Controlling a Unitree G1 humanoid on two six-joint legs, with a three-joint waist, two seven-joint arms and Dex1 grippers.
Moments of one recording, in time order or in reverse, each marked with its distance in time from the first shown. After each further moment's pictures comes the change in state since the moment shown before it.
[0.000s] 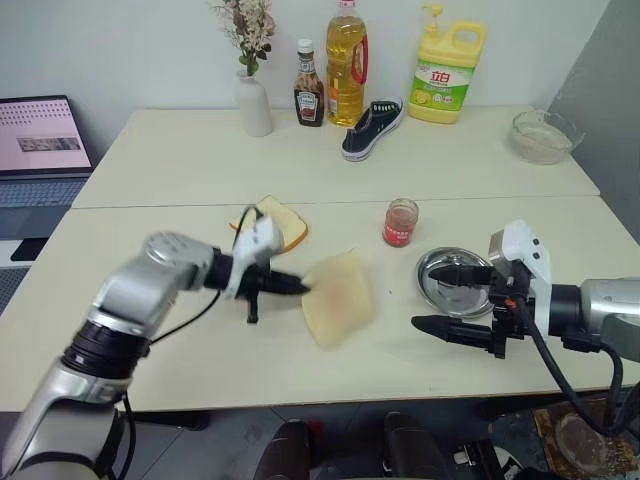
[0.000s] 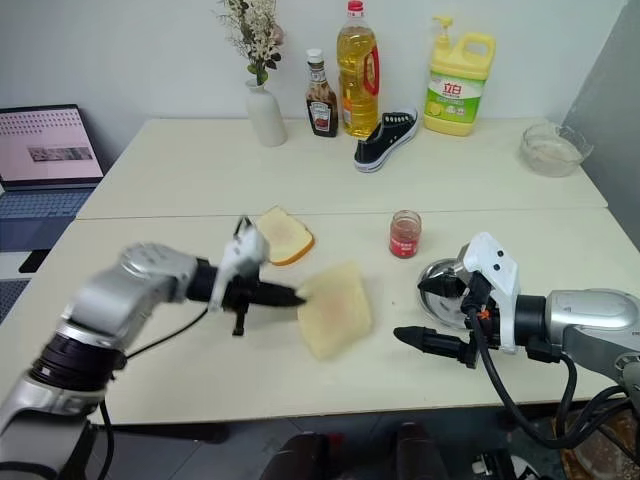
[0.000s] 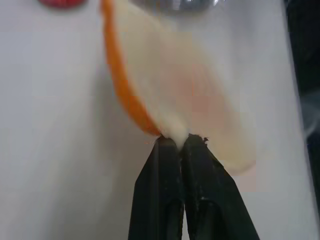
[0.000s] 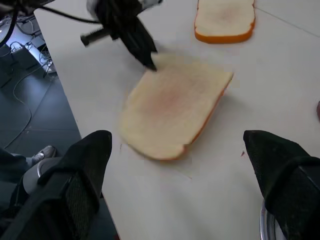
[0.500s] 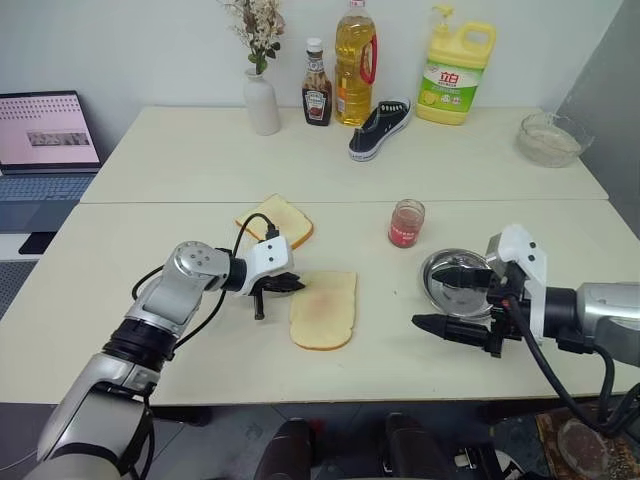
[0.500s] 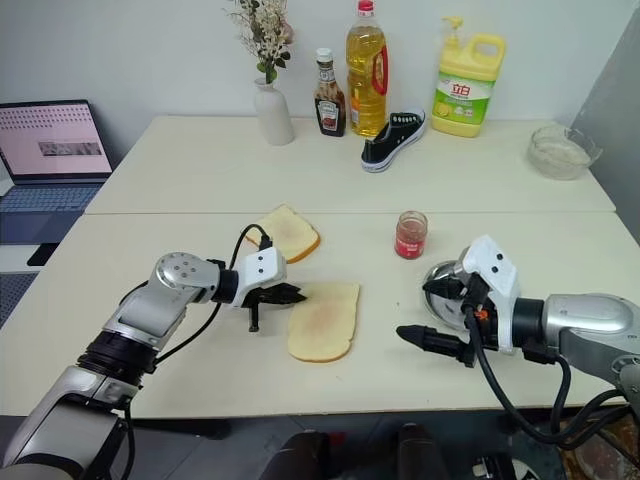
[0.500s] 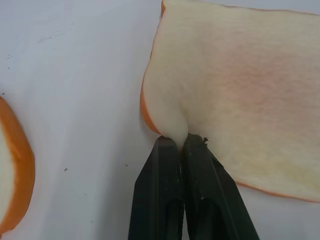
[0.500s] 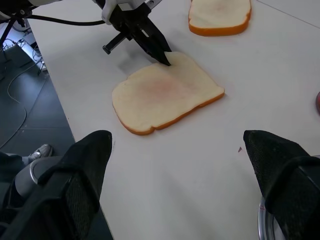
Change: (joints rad) left arm -0.075 -0.090 -0.011 0.263 0.191 -0.361 0.066; right arm 0.015 -0.018 0.022 0.014 0.001 -0.025 -0.030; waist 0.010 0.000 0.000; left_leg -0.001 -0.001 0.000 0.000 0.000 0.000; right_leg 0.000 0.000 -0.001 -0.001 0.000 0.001
